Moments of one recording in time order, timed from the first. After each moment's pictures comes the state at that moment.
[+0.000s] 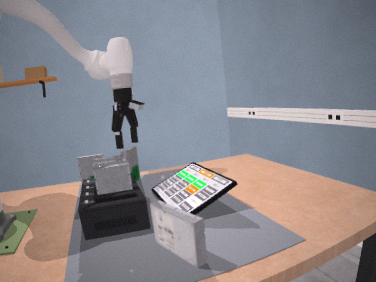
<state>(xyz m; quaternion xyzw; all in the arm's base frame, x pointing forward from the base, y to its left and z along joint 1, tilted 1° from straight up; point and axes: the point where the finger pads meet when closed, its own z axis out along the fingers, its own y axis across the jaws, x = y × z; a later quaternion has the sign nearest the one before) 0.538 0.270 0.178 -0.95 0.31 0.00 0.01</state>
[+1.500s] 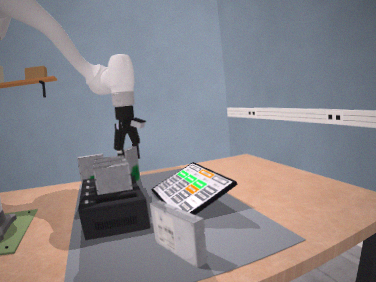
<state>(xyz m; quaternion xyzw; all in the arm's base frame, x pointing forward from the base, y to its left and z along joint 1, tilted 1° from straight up) 0.538 0.270 0.107 -0.95 0.31 0.00 0.01</state>
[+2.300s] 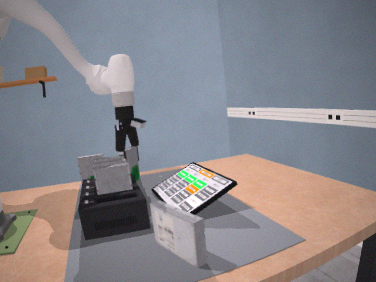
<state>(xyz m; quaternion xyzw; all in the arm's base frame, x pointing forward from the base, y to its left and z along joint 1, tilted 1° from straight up) 0.538 0.270 0.107 -0.95 0.31 0.00 0.01</state>
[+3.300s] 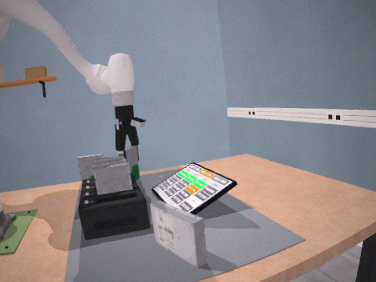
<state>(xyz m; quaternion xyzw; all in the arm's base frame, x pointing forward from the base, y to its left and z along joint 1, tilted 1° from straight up) 0.538 0.270 0.109 -0.95 0.31 0.00 0.01</state>
